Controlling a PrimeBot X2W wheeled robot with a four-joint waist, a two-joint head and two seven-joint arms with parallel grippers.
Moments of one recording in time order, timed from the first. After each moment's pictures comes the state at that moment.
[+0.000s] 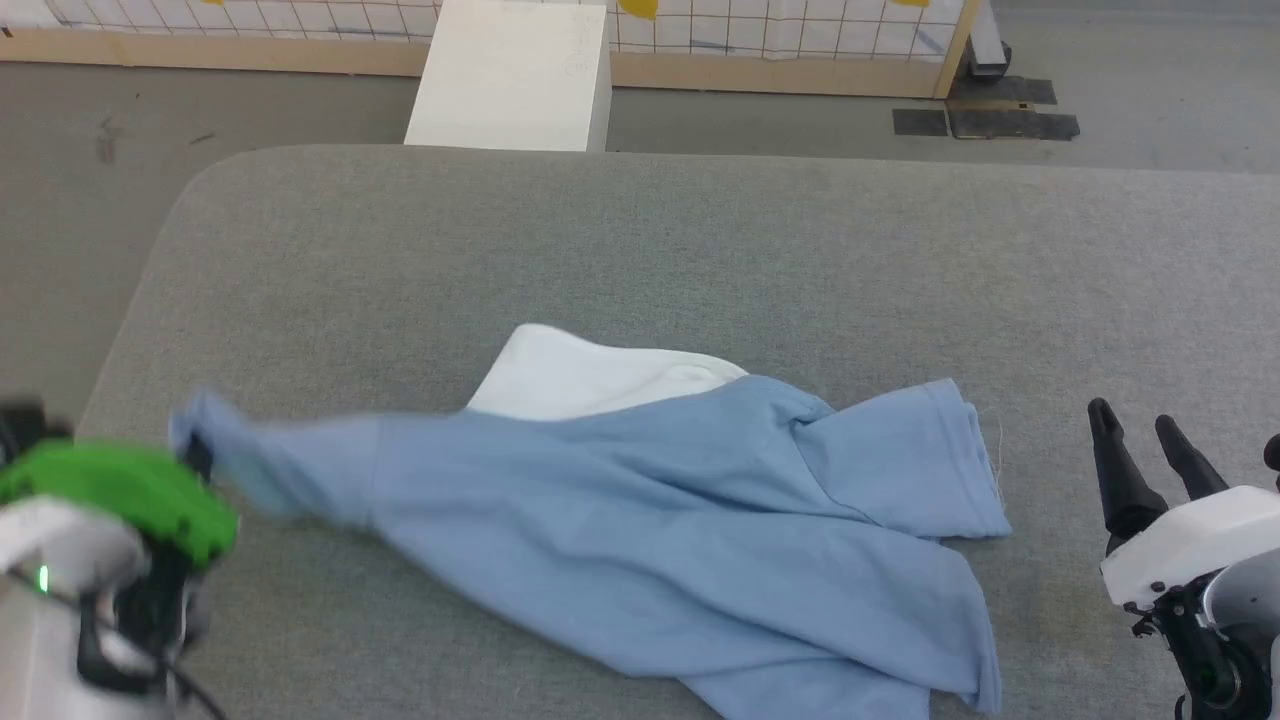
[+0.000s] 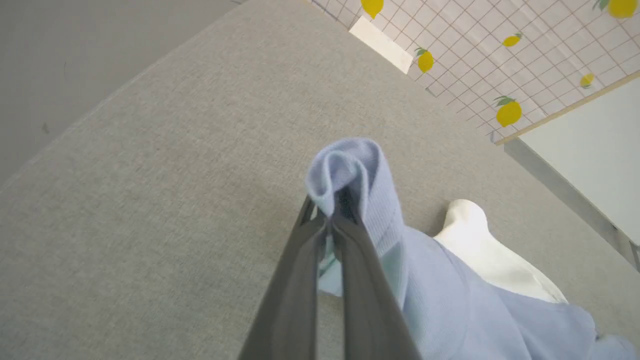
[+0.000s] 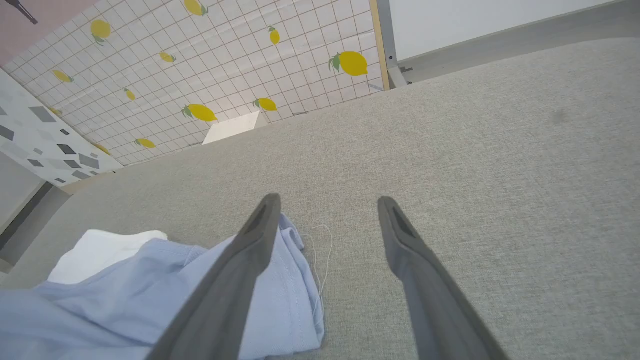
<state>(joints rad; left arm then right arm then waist) -0.22 0.35 0.08 0.12 -0.80 0.20 0.43 -0.09 -0.05 -0.26 0.02 0.36 0.13 0.27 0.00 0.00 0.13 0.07</state>
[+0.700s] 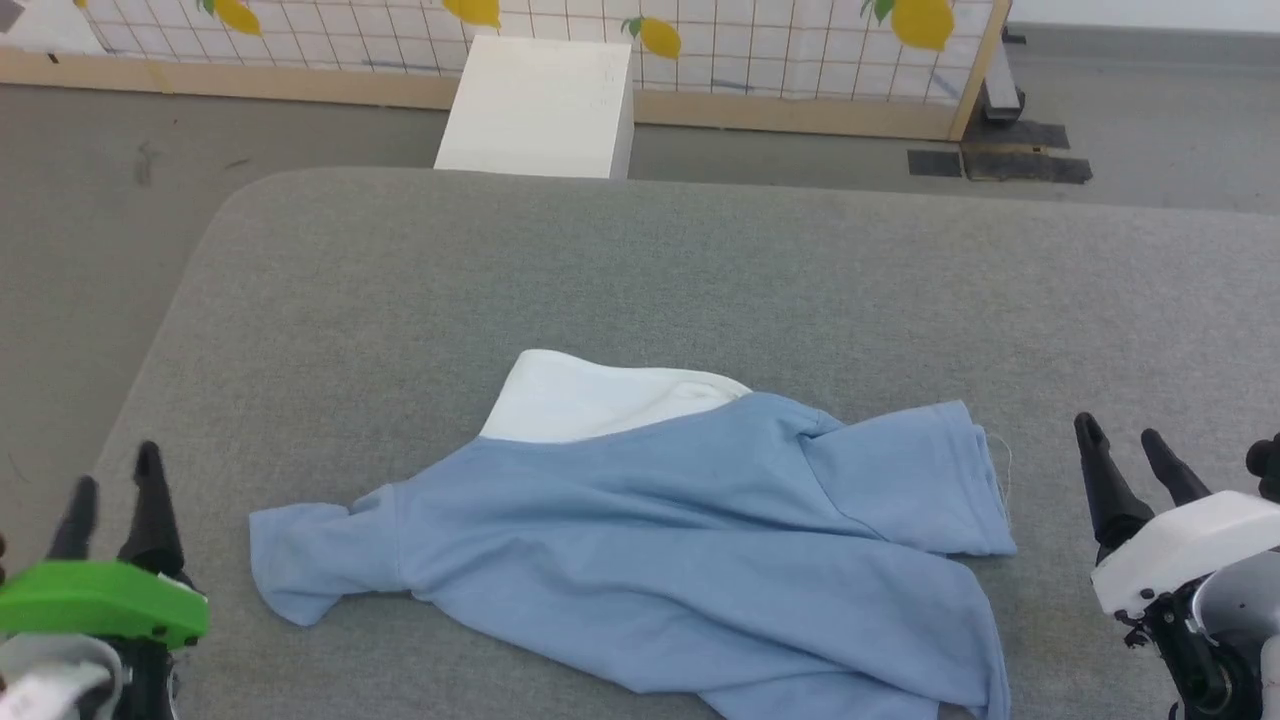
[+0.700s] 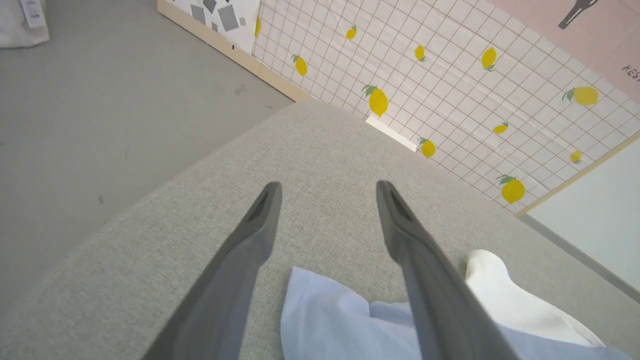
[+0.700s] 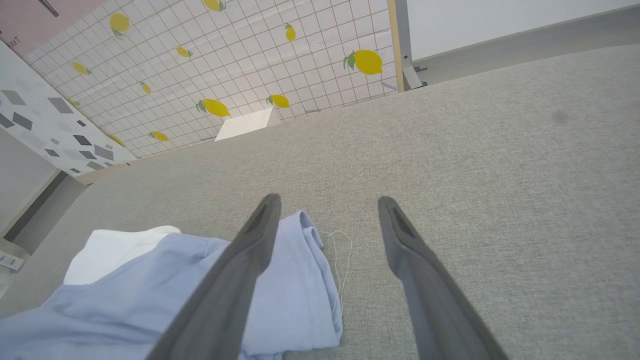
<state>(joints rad) -0.03 0.32 0.15 0.07 -0.73 0.06 0.01 -0.08 -0.05 -0.25 0.04 0.36 0.13 0.29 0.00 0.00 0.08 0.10</state>
